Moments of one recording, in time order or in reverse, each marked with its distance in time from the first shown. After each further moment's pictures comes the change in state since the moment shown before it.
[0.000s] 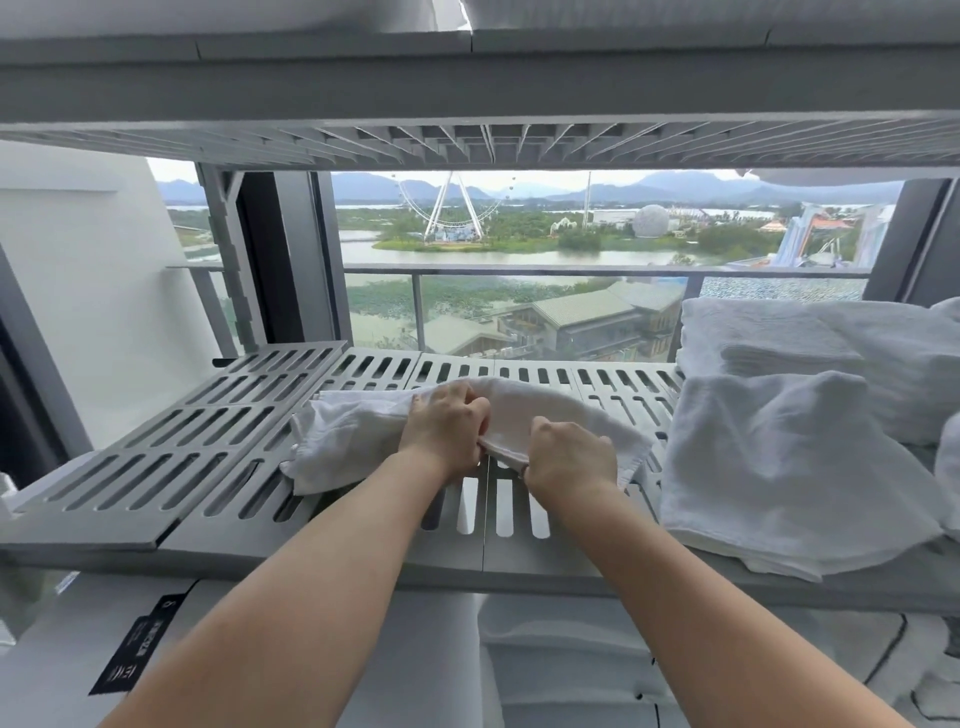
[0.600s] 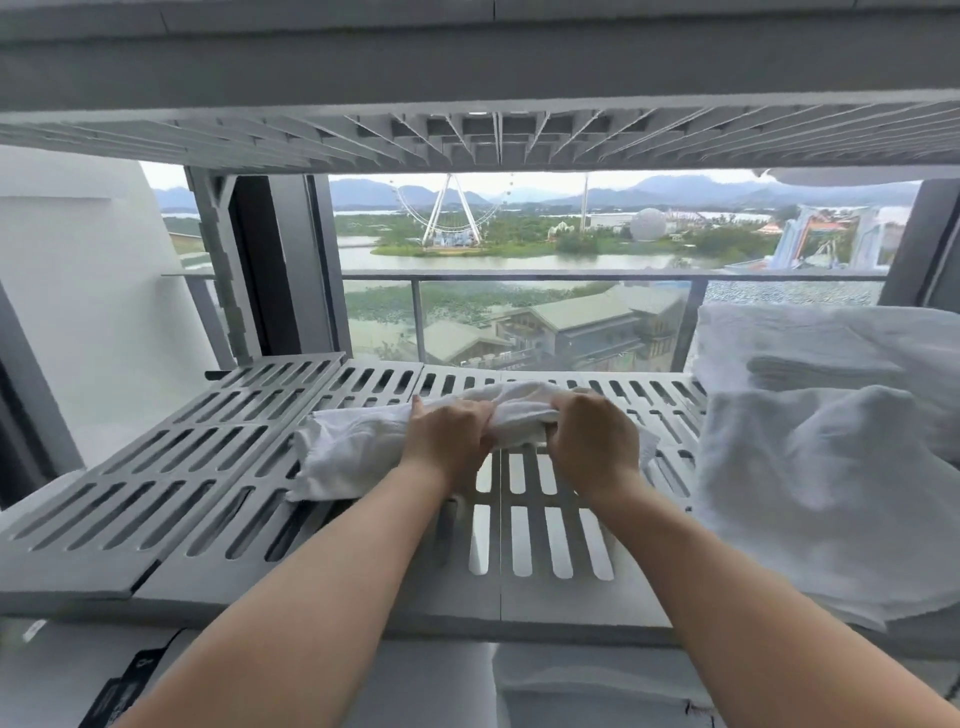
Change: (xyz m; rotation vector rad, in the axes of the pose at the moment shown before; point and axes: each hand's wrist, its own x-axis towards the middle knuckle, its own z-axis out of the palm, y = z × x) left_hand 0.026 -0.018 0.012 0.035 0.146 0.017; right_hand 0.056 0.013 0.011 0.092 0.357 -0.026
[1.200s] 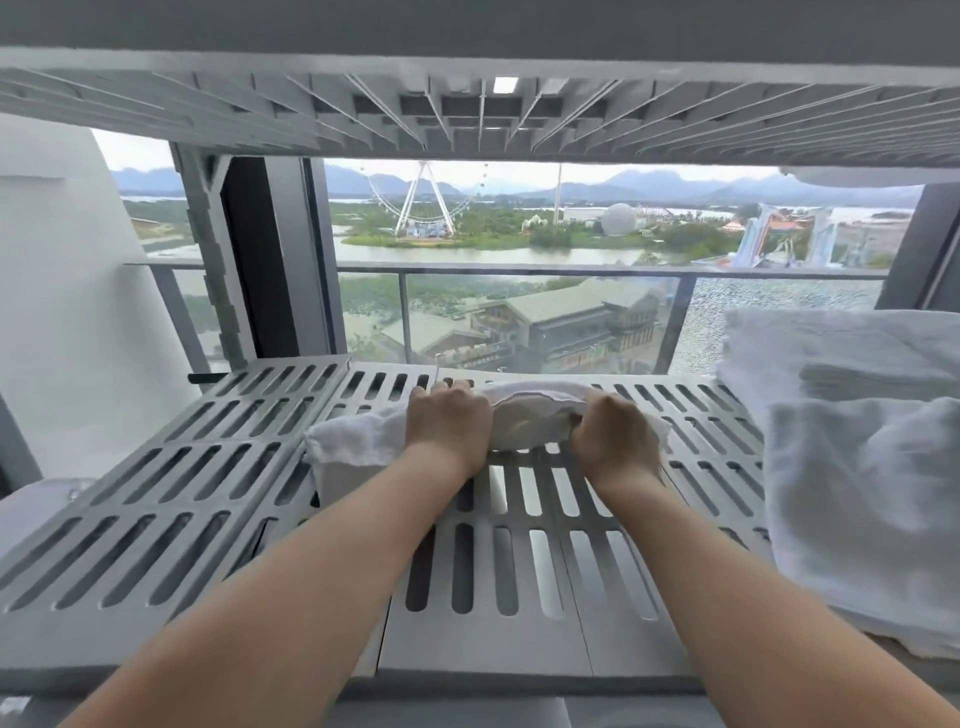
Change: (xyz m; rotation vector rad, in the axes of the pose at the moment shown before) left_hand 0.028 -0.056 -0.015 0.280 -0.048 -0.035; right_hand 0.038 -0.024 0.055 -0.015 -0.013 0.246
